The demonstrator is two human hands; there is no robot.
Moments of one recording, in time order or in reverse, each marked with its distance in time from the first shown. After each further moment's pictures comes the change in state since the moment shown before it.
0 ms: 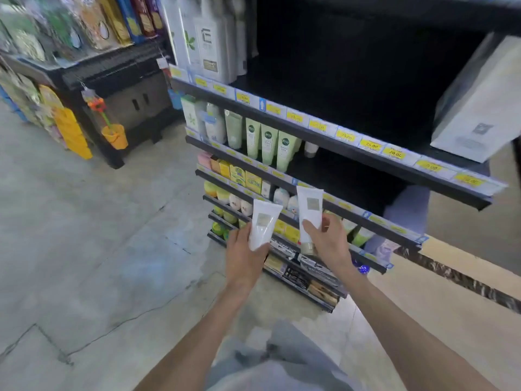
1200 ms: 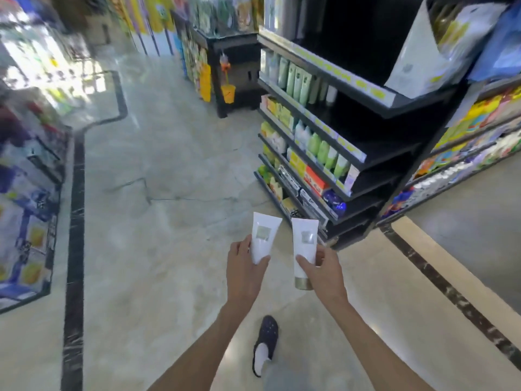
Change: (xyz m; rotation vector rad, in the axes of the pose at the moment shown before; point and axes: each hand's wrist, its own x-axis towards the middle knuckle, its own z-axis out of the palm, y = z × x) left_hand -0.586 0.118 0.251 -0.010 0.490 -0.253; right_hand -0.336 0.288 -0.376 0.036 -0.533 -0.124
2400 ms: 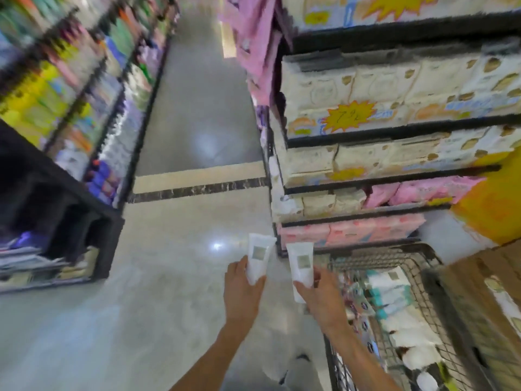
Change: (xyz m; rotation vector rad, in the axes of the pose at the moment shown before) left_hand -0.698 0.211 0.294 0.192 -1.002 0.593; right_hand -0.602 0.424 -0.456 0.236 0.951 0.649
